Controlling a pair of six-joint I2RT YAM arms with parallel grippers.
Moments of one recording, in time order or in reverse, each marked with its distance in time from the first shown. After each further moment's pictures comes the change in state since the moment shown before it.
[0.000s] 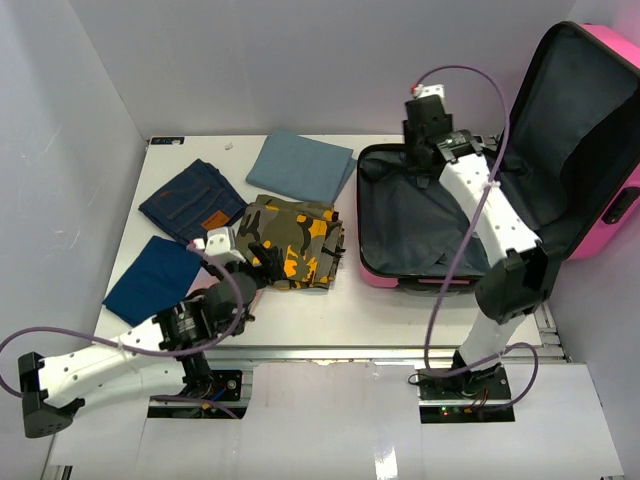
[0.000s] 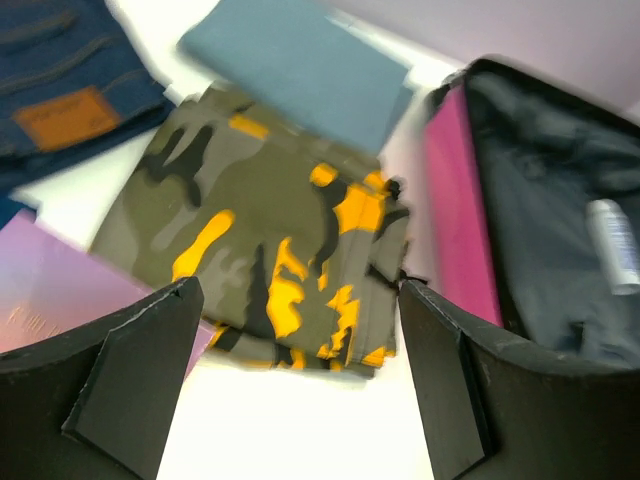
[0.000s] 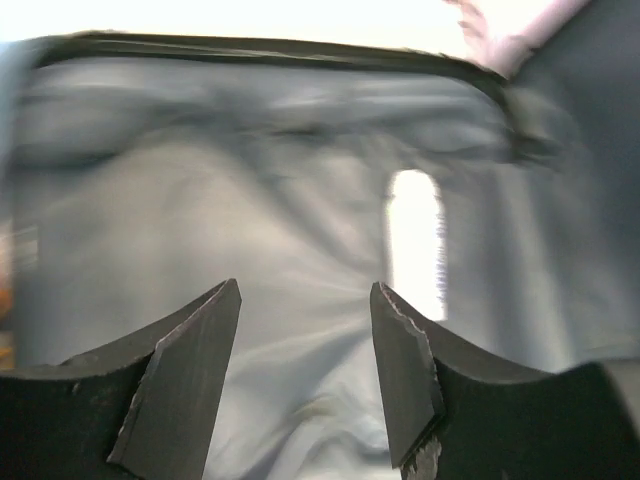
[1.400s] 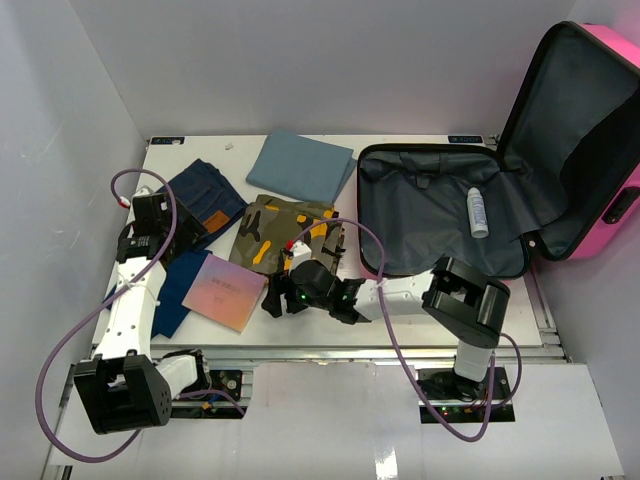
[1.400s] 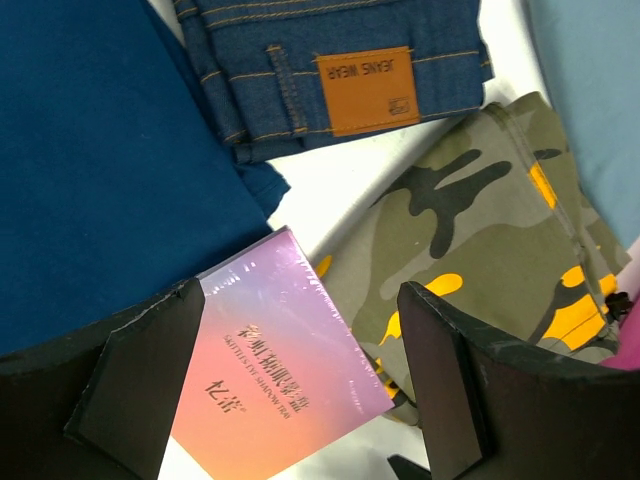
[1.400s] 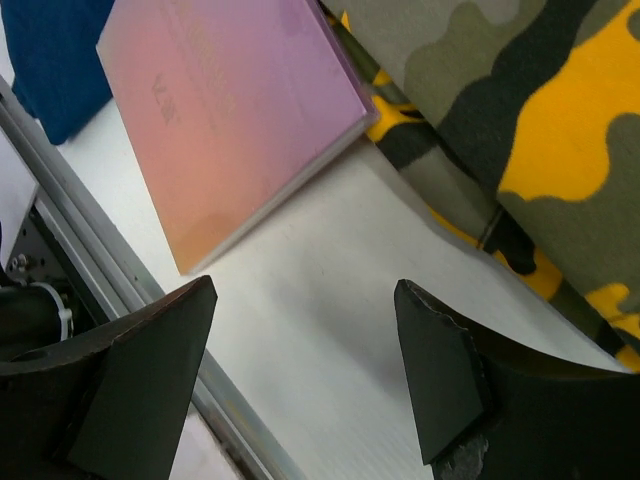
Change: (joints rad) left arm 1.258 0.407 0.287 -0.346 0.977 0.085; right arm 0.845 0.013 -0.939 1.156 -0.451 0.617
